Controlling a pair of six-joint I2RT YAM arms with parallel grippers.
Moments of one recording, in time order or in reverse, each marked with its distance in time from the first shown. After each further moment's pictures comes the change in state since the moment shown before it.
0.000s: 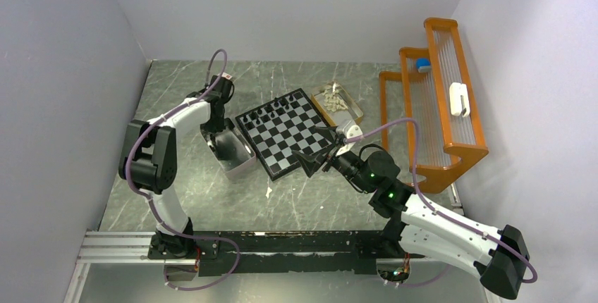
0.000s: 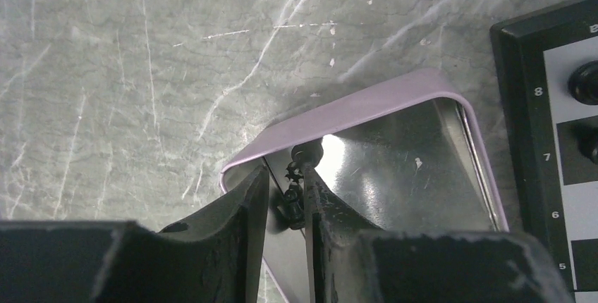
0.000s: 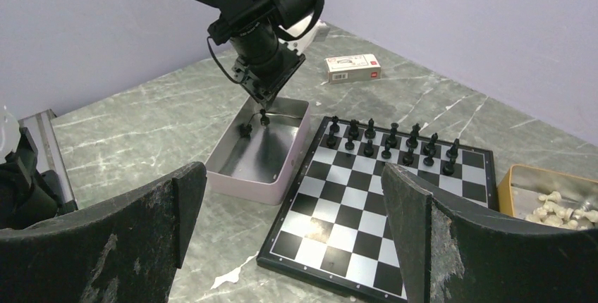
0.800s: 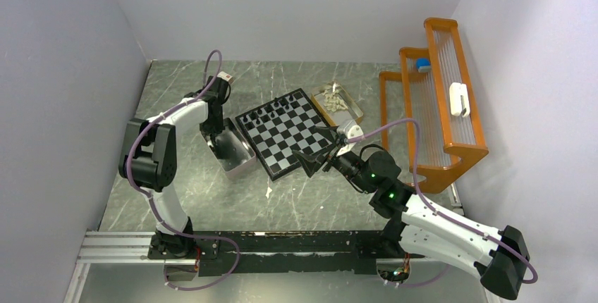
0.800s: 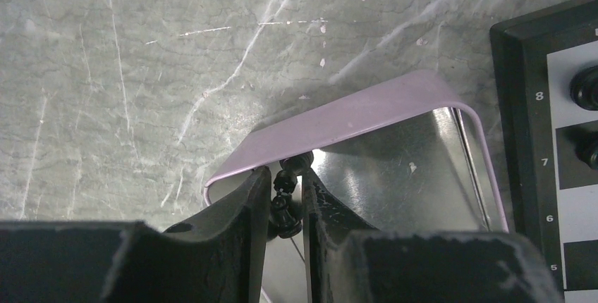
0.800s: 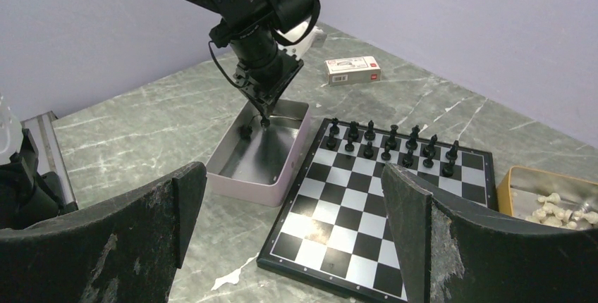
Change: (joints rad) left arm 0.043 0.018 -0.011 0.017 0.090 -0.017; right arm 0.000 -0.006 0.000 0.000 0.000 0.000
